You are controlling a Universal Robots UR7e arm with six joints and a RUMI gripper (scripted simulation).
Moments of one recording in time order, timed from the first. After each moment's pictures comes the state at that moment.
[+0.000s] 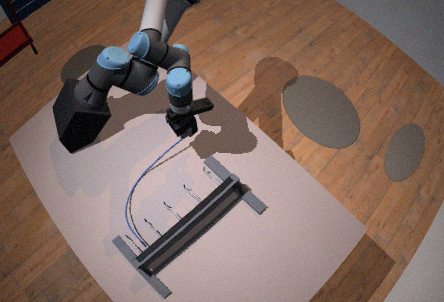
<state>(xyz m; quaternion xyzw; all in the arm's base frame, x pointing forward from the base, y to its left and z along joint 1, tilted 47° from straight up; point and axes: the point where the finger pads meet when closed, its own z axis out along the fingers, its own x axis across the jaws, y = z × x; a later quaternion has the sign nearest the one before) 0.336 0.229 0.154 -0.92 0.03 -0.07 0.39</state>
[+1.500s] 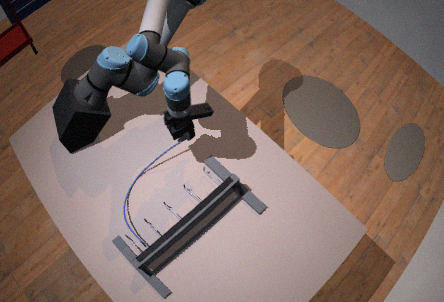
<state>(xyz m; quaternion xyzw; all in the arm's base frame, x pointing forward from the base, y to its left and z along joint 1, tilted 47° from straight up) 0.347 0.214 0.148 -0.91 0.08 -0.05 0.39</state>
